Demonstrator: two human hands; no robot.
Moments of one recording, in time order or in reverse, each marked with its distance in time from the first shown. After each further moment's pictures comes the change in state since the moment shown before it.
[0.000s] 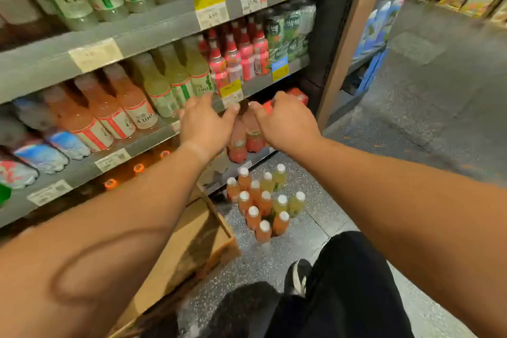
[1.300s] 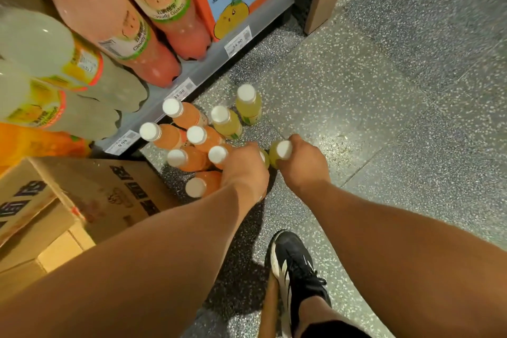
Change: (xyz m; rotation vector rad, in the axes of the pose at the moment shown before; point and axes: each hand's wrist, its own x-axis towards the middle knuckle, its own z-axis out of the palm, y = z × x) left_hand -0.018 -0.102 0.494 0.377 -0.769 -0.147; right_hand 0.031 0.374 0.363 0.079 -0.439 0.485
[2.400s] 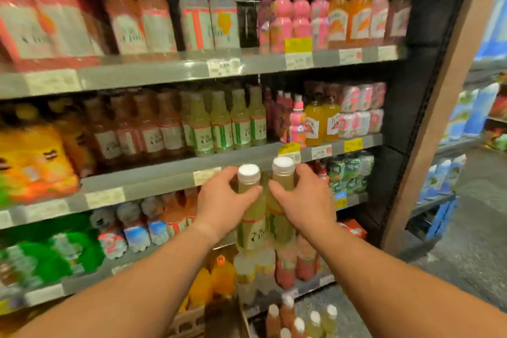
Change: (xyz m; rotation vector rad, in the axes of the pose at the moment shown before) left_hand -0.446 -0.146 -0.464 -0.709 1.083 0.295; right_hand -0.414 -0.421 -0.299 0.228 0.523 -0.829
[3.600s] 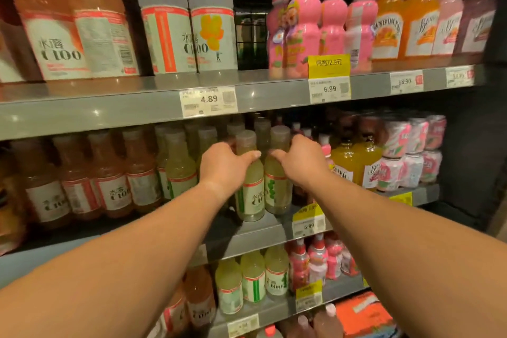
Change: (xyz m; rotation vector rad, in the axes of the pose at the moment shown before) left_hand 0.262 0.003 0.050 0.092 0.080 -0.150; right_hand 0.294 -0.011 0.074 -0.129 -0.093 -0.059
